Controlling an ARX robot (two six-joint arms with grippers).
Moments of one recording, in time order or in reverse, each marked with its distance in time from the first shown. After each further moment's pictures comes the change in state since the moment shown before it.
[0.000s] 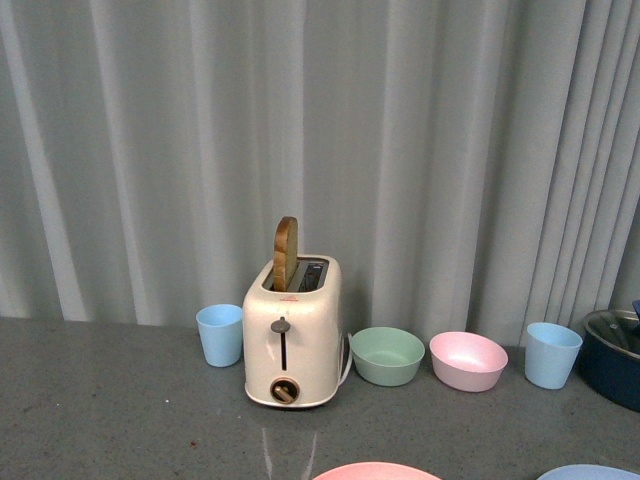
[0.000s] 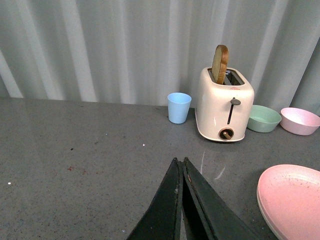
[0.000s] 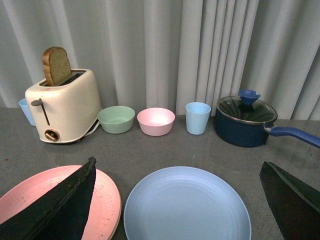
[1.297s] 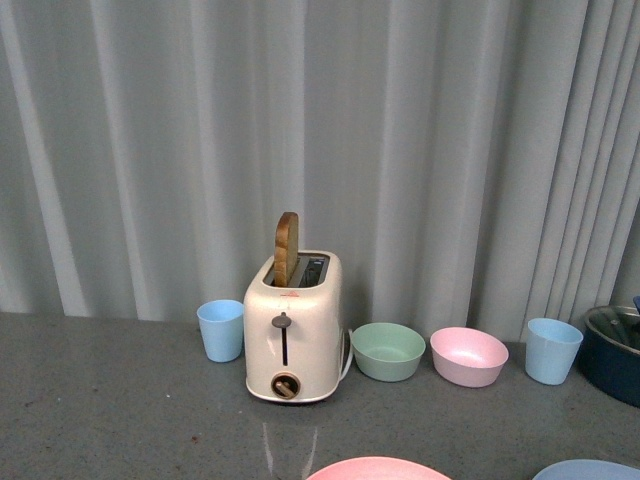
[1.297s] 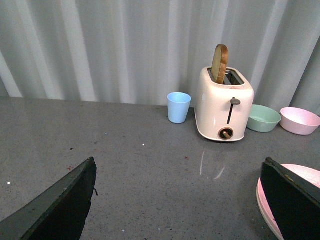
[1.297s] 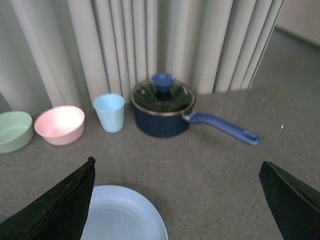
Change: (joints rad) left arm 0.000 0.000 0.000 0.000 0.000 0.000; right arm -0.388 1.064 0.401 0.470 -0.046 -0.023
